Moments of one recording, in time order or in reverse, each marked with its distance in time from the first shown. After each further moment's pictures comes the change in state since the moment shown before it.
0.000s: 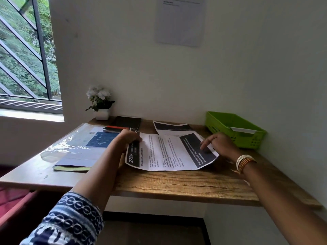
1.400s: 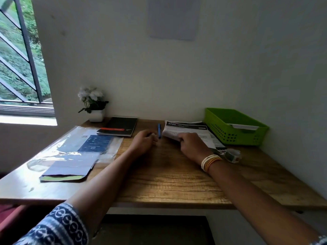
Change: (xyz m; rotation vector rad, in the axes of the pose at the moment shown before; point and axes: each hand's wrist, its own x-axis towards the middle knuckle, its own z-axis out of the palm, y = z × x) left_hand -0.014 0.005 0.058 0.158 -0.067 0.408; right_hand 0.017 -0.030 0.069 -0.446 0.002 -0.238
